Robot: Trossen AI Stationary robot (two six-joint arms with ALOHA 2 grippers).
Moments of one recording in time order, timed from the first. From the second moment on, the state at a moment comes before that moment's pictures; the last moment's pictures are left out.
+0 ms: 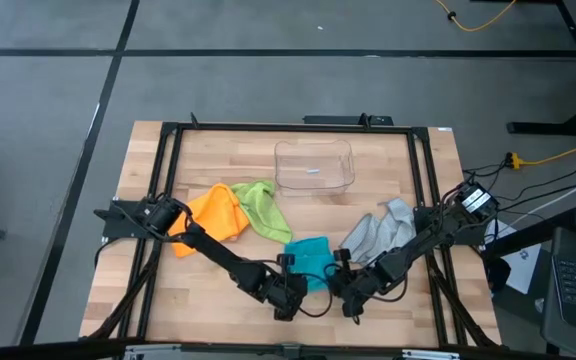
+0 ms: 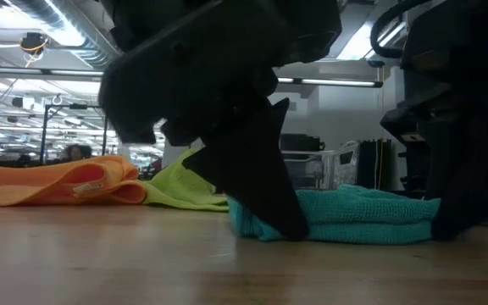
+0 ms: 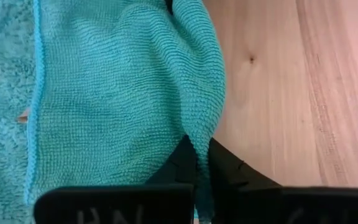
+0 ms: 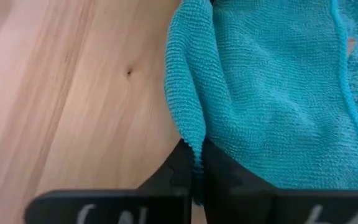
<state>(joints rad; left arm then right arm) -0.49 2.22 1.49 -0.39 -0.35 -0.41 0.65 1.82 0.87 -0.11 0.34 0.37</state>
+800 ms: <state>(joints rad) -0.58 2.16 1.70 -0.44 -0.23 -0.61 0.74 1.82 1.22 -0.43 0.29 0.60</state>
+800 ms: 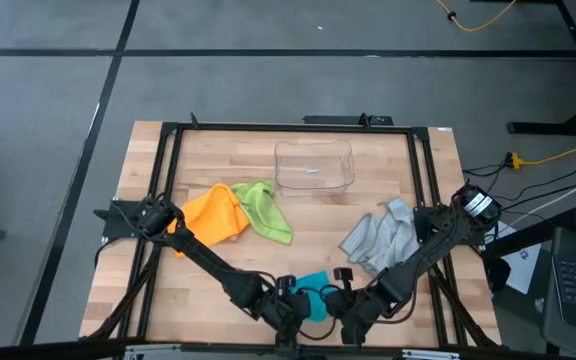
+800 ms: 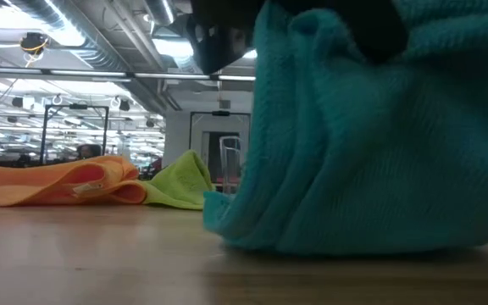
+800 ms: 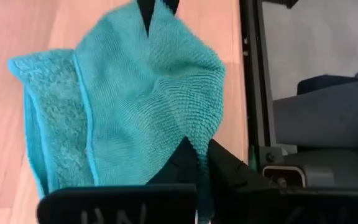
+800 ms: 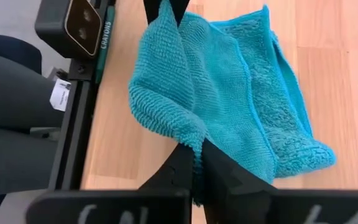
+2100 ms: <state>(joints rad) -0.54 2.16 1.69 -0.82 -0.45 -0.85 0.57 1.93 1.22 -0.43 0.54 0.59</state>
